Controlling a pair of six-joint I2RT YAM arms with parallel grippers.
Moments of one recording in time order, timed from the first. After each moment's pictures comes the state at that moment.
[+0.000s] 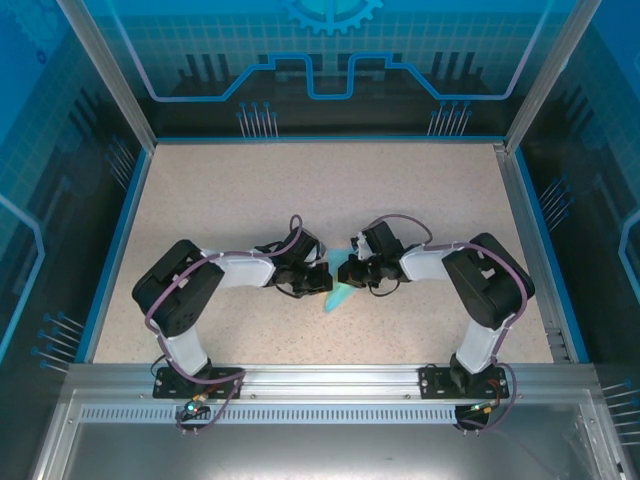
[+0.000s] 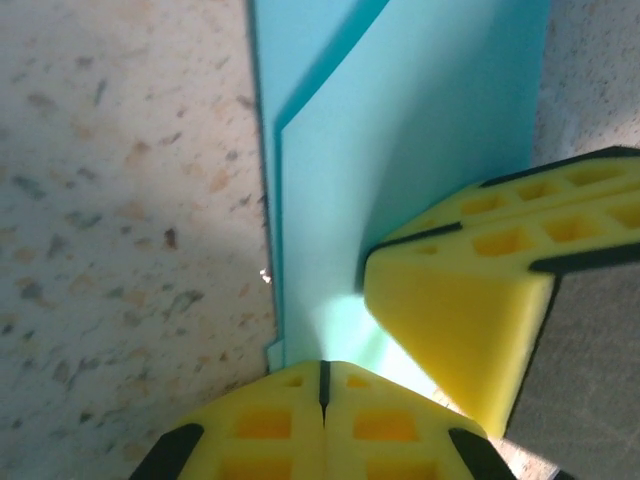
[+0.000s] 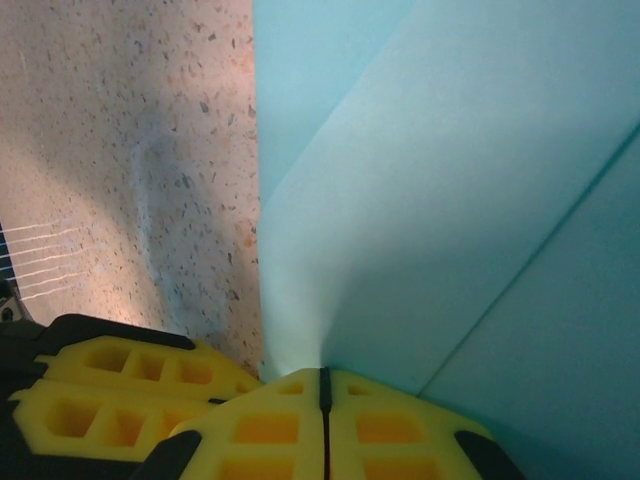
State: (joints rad) left arm -0.65 1.75 0.83 -0.12 0.42 -0.82; right arm 0.55 1.78 0.78 0.00 -0.53 0.76
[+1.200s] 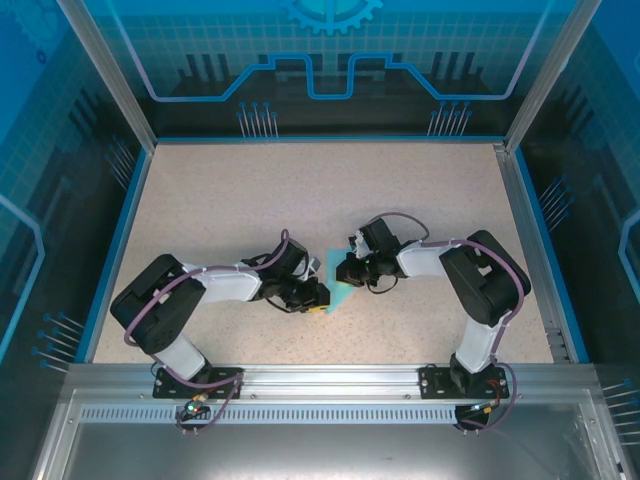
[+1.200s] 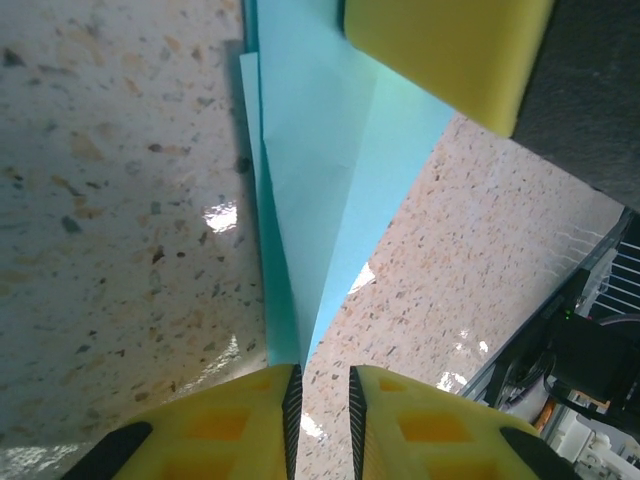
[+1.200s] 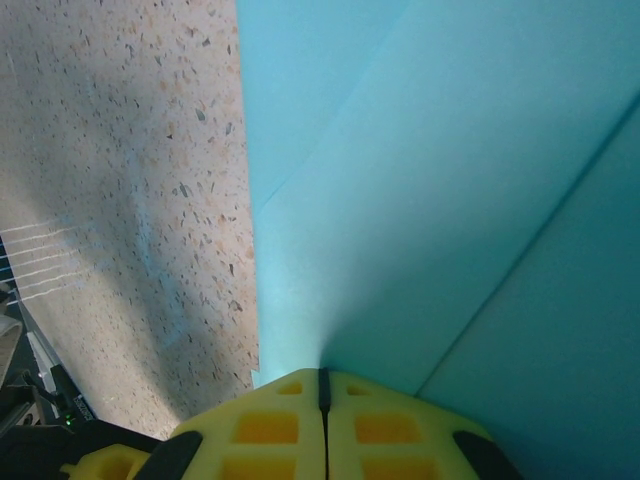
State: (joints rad) left arm -0.66 1.62 0.68 -0.08 0.59 -0.90; right arm 0.56 1.81 0.82 -0.05 -0.54 0.76
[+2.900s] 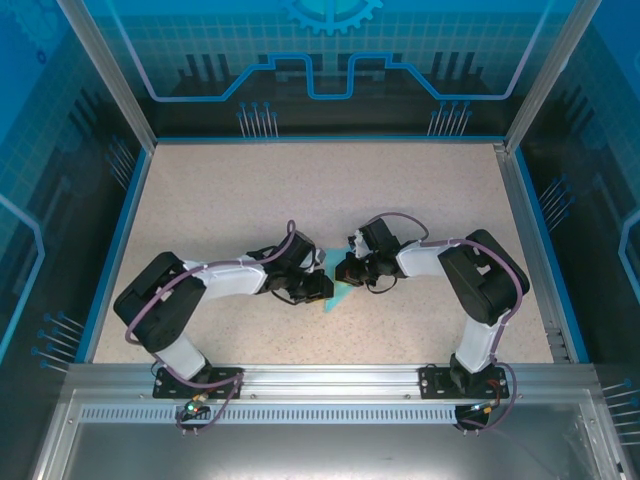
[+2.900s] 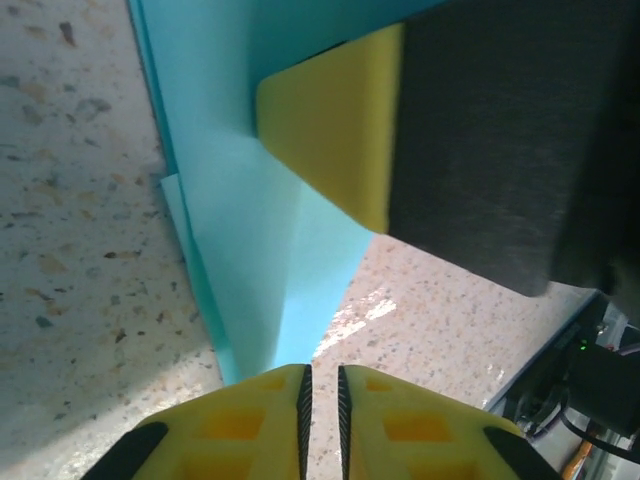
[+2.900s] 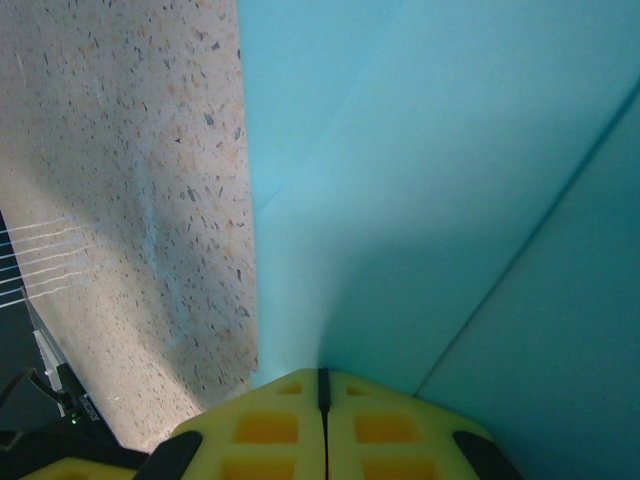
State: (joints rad) left arm -0.68 1.65 0.78 -0.15 0.50 -0.85; right arm 0.56 1.82 0.82 -0.03 -0.55 0.76
